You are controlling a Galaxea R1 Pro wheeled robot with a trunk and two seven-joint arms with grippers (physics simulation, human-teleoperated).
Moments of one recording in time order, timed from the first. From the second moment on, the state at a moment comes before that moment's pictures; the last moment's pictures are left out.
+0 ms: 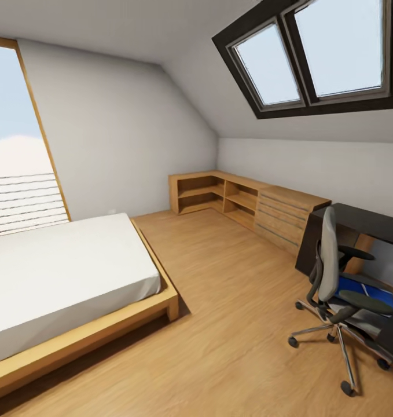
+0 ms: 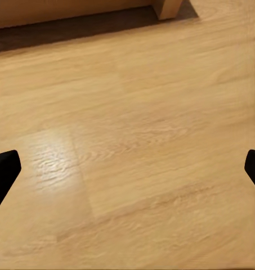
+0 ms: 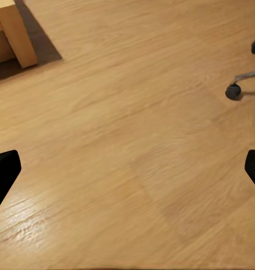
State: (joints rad) left arm -0.12 -0.02 -0.02 -0.35 0.23 -0.41 0.00; right arm -0.10 -0.01 0.00 -0.28 0.00 -0.68 0.00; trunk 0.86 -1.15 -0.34
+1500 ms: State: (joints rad) left arm -0.12 -0.02 -0.02 -0.35 0.24 -0.41 0.01; right arm -0.10 -0.01 0.00 -0.28 0.00 -0.68 0.00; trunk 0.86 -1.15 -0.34
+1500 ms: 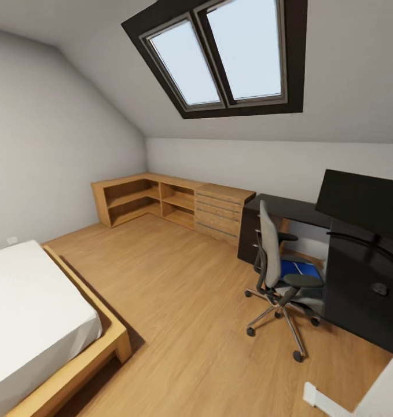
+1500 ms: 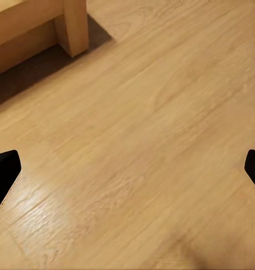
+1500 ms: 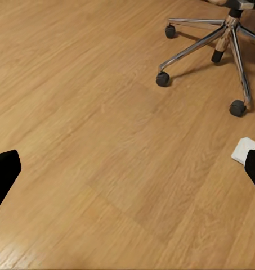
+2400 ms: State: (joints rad) left arm -0.12 -0.02 -0.02 -0.34 0.24 -0.40 0.00; right arm -0.10 -0.01 0.00 -0.28 0.00 -0.68 0.00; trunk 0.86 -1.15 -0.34
